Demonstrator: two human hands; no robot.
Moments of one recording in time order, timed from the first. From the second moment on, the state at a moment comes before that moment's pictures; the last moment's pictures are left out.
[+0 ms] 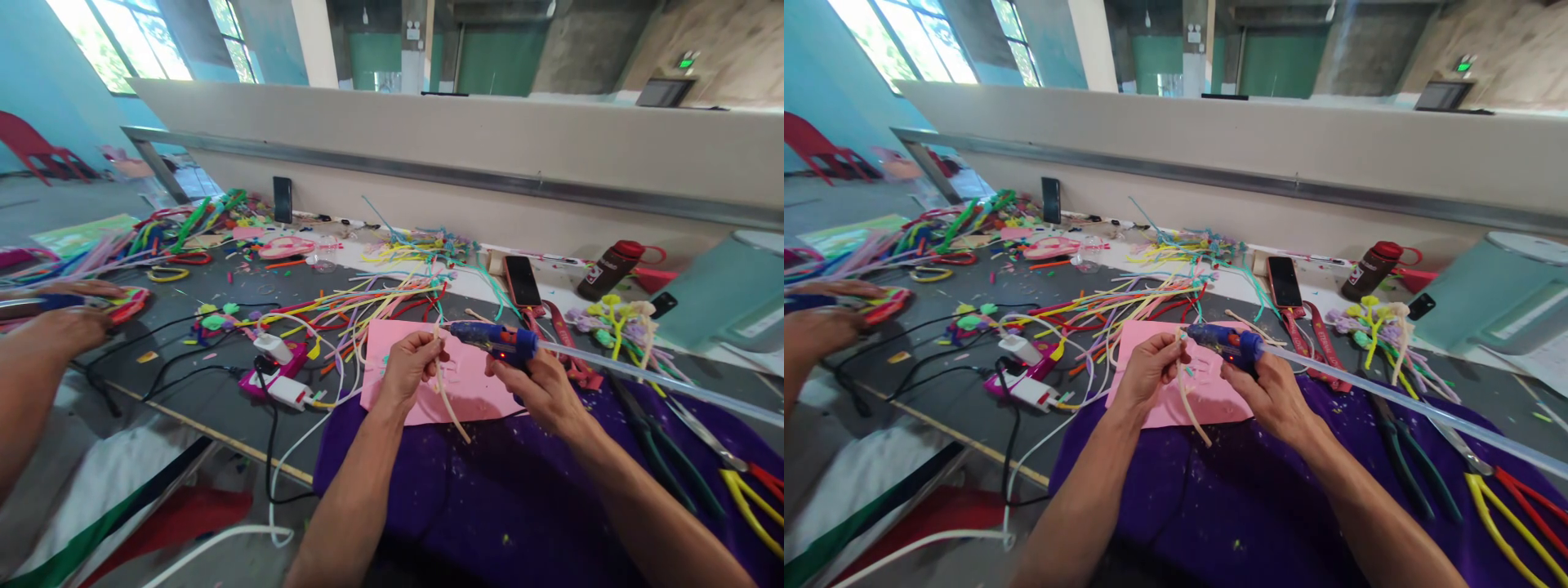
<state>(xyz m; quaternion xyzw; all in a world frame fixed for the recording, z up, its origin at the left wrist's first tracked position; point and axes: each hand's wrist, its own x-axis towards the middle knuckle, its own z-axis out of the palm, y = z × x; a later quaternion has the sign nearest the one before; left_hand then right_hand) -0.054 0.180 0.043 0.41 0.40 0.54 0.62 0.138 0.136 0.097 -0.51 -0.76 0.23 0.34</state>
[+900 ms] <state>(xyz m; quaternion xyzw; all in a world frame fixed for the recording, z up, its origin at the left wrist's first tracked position) -0.054 0.178 0.047 0.42 0.40 0.53 0.62 0.136 0.136 0.093 -0.52 -0.76 0.19 0.33</state>
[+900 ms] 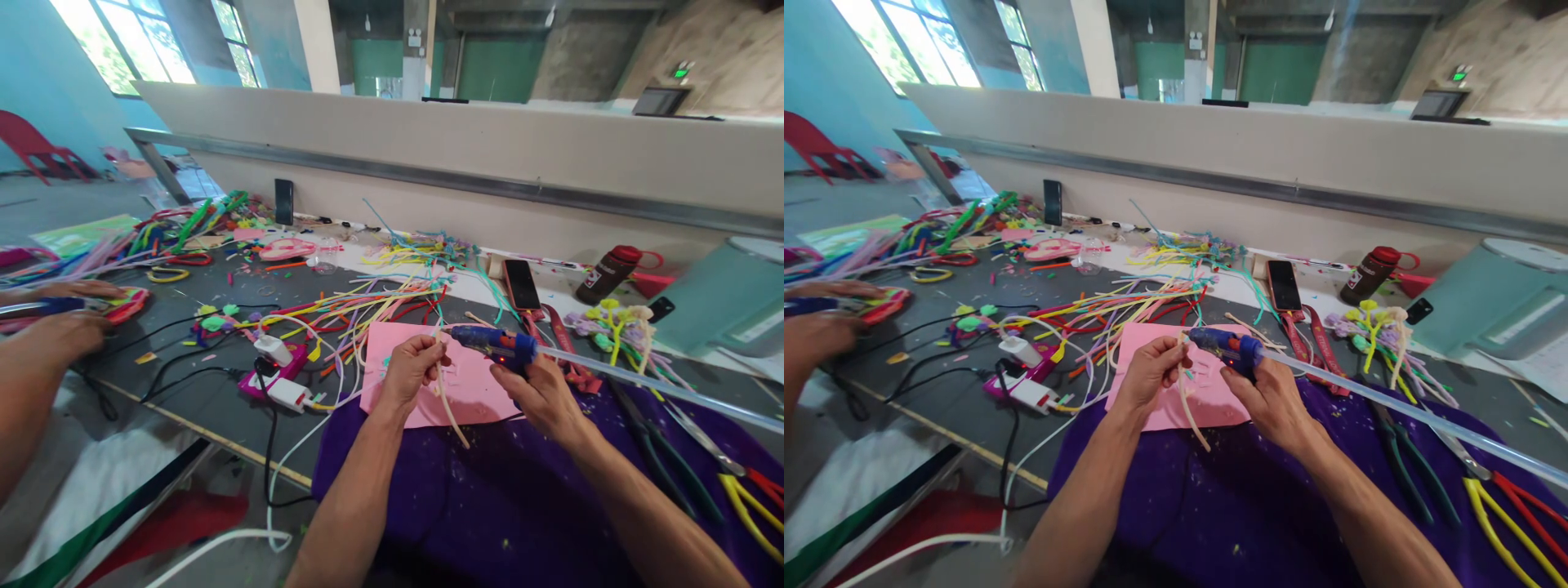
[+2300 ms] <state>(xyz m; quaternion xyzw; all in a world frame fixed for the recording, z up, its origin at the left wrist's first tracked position) -0.057 0.179 0.048 0.39 0.40 0.53 0.64 0.136 0.136 0.094 -0.52 -0.76 0.20 0.32</state>
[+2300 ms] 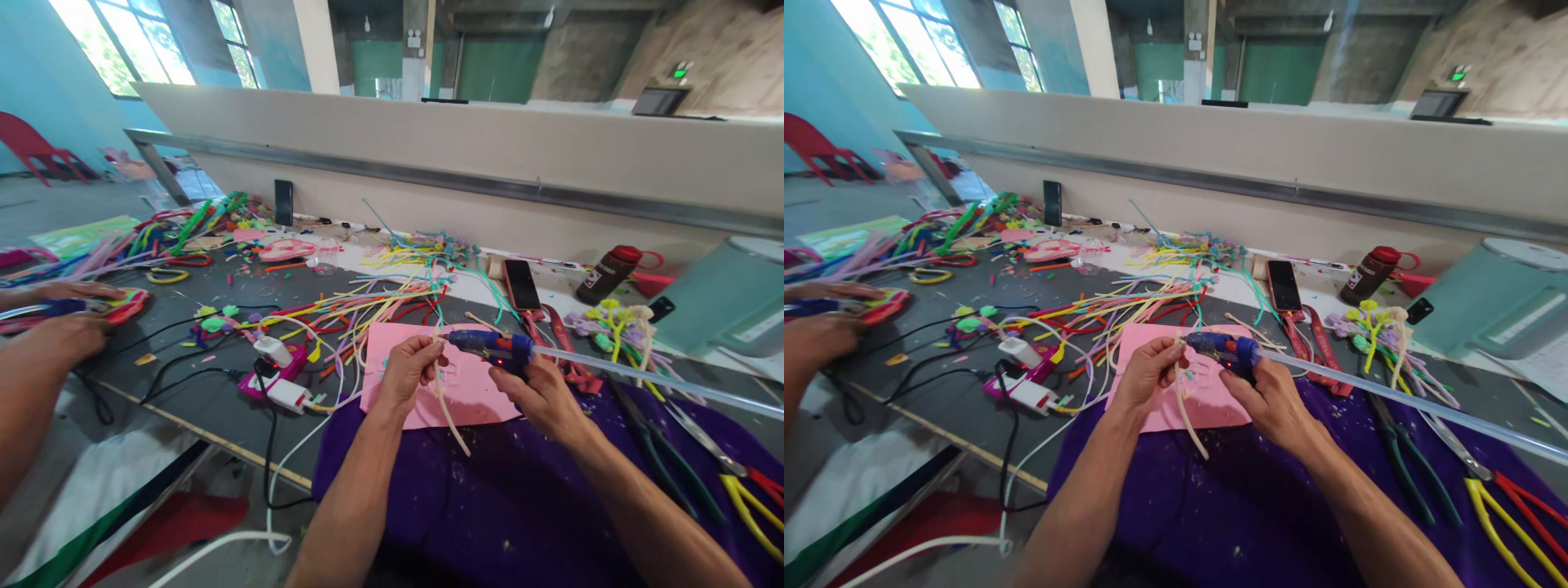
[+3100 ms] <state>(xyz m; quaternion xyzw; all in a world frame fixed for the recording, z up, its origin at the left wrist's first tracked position) -0.056 0.178 0.049 0.41 0.42 0.51 0.63 0.133 0.139 0.093 -0.50 -0.74 0.28 0.35</state>
